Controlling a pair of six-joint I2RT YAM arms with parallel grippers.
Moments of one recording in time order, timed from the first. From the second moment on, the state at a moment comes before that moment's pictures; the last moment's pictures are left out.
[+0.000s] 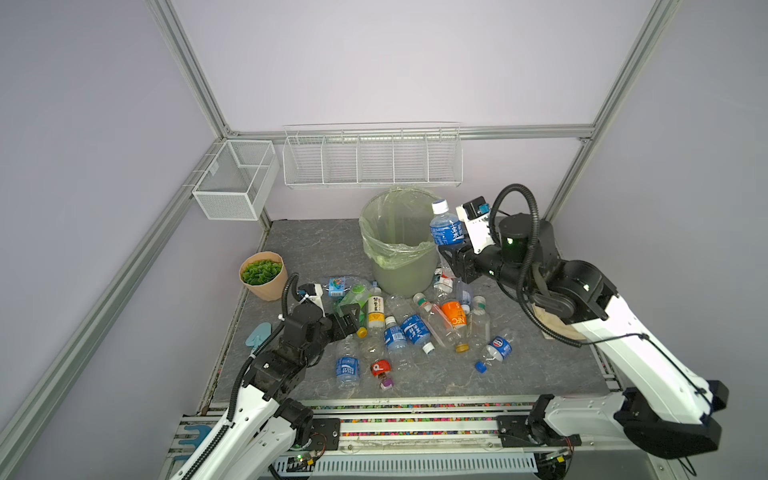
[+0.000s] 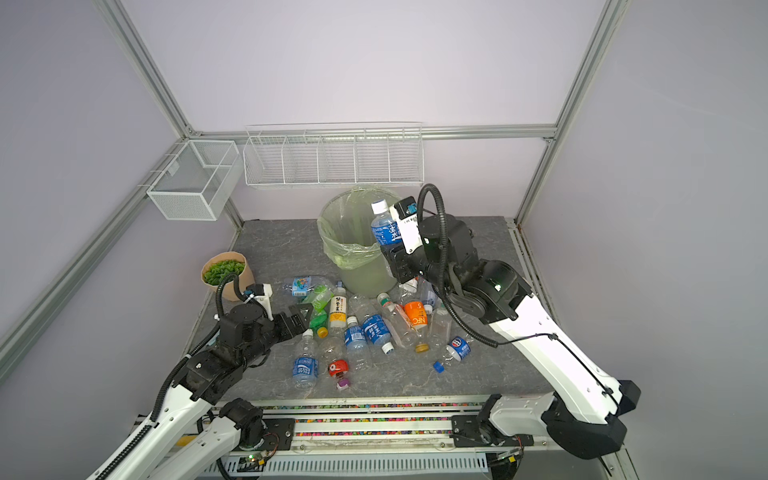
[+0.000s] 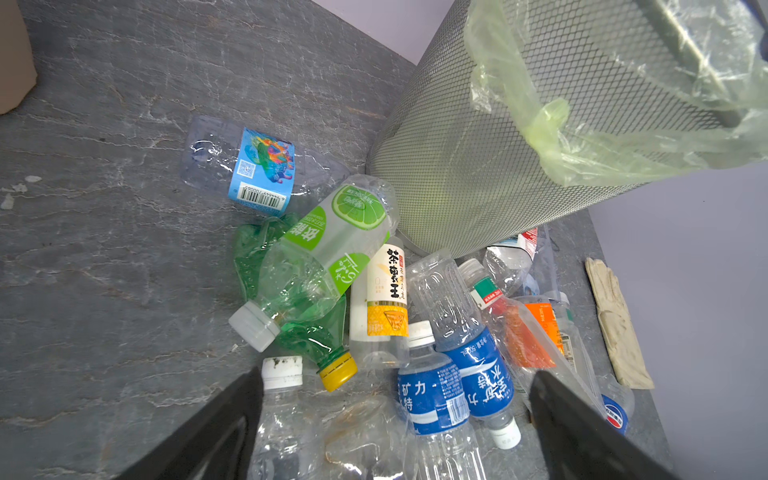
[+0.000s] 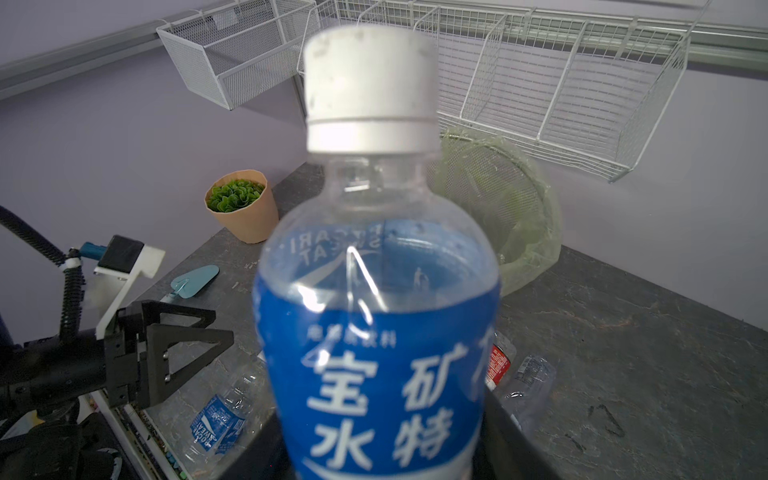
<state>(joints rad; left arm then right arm) -0.52 0.65 0.62 -0.50 -0.07 -0.70 0.81 1.32 1.73 -0.81 0.16 0.13</state>
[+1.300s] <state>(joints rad) -0.52 0.60 0.62 -0.55 -0.05 -0.68 0.57 1.95 2.42 -1.06 -0.10 0.17</state>
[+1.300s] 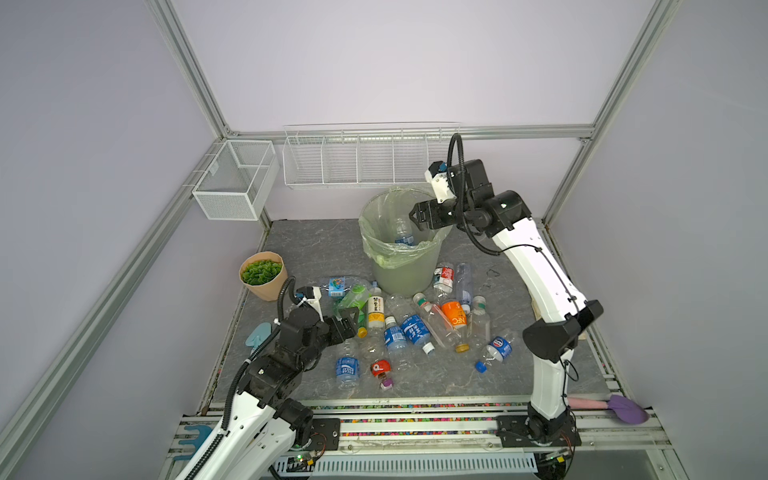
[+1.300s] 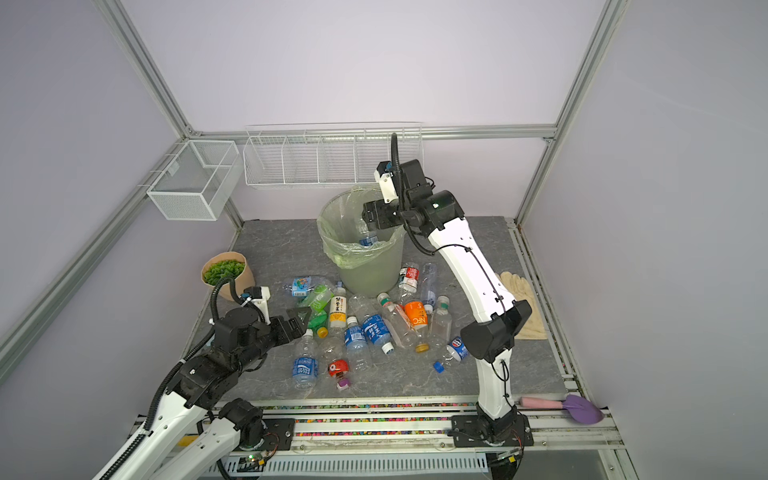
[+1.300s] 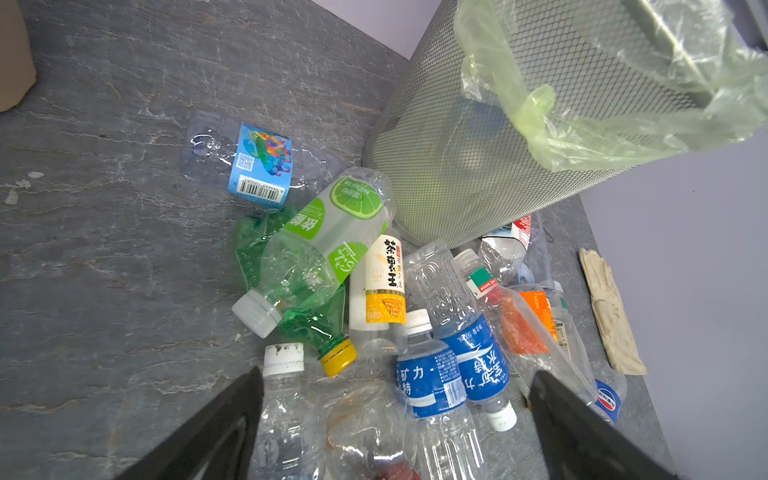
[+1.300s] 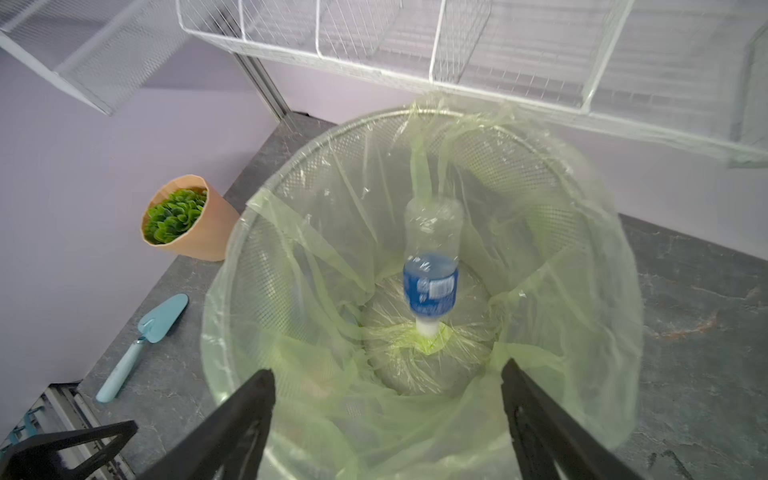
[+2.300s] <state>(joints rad) -0.52 0.72 0.51 -0.72 -0.04 -0.81 0.61 1.23 1.53 -0.81 -0.17 0.16</state>
